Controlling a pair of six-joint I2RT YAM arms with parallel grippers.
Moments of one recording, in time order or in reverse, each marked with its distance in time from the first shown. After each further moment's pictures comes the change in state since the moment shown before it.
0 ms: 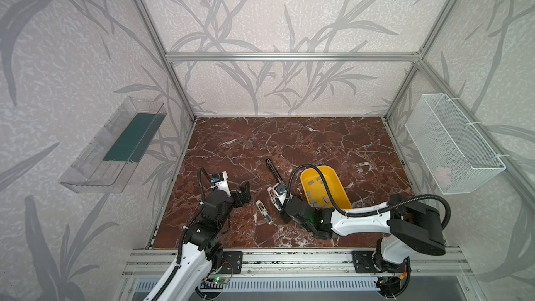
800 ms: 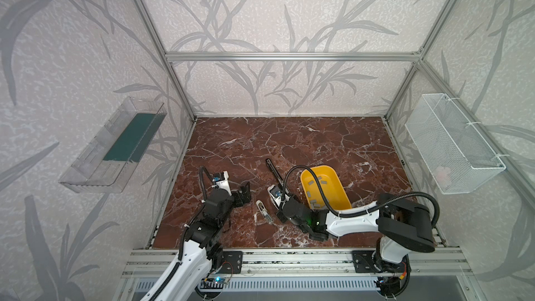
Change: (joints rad) left arm -0.001 0.033 0.000 0.015 0.004 0.000; right arm 0.016 0.047 -0.004 0.132 0.073 -0.137
